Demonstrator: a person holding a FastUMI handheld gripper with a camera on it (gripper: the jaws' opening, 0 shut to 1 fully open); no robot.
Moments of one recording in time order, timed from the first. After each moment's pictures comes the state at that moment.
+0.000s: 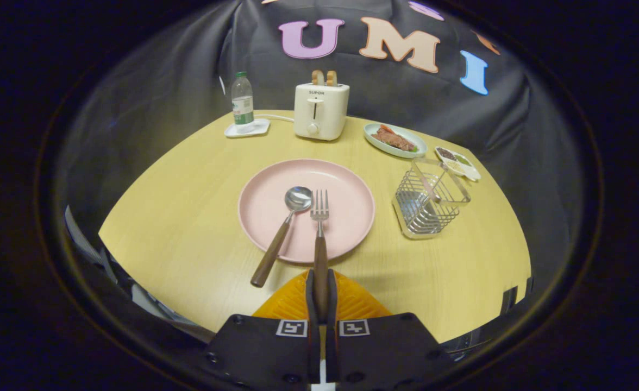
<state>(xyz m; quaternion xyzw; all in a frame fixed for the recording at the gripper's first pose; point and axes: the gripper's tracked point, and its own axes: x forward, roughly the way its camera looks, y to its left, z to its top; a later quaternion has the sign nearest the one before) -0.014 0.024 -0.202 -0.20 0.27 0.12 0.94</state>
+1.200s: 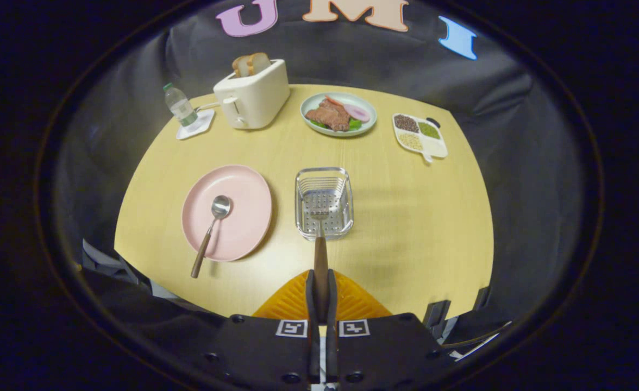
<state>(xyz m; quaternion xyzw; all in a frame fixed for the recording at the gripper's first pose) 0.066 -0.105 -0.093 -0.16 0.46 0.07 0.87</state>
